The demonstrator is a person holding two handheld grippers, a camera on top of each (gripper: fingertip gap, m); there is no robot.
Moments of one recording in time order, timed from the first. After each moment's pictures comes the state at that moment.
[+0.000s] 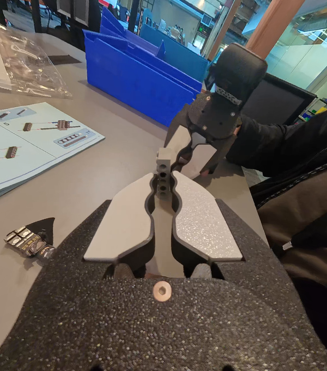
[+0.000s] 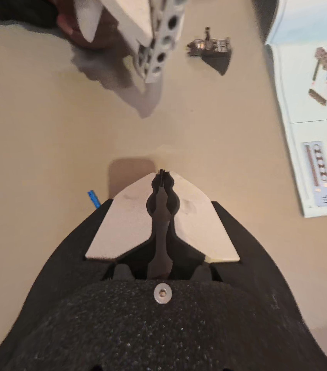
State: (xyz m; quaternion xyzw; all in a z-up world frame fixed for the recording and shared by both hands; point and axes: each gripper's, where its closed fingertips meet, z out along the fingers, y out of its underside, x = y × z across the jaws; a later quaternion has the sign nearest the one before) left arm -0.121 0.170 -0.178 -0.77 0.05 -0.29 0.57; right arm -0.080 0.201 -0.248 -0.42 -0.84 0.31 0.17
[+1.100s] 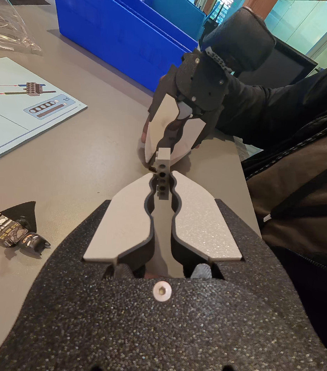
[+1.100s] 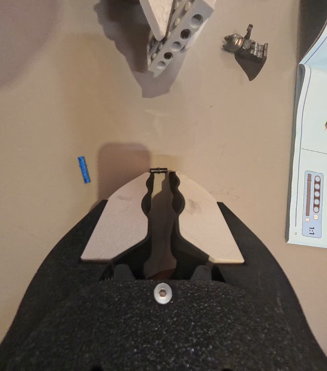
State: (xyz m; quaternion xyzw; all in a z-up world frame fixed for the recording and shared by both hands) left arm -0.111 0.160 -0.197 -0.80 0.08 -0.31 0.50; right arm -0.074 0.209 -0.258 -0.29 -0.90 0.29 0.16
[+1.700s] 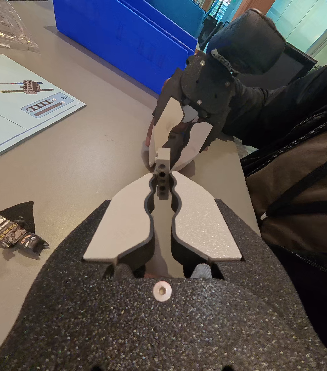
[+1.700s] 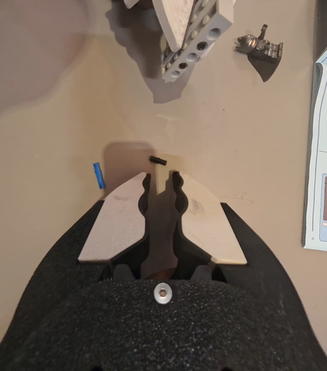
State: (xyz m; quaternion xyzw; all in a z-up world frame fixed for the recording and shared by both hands) left arm -0.109 0.160 -0.198 -0.81 0.08 -0.32 0.49; right arm -0.067 0.198 -0.259 -0.30 -0.90 0.29 0.14
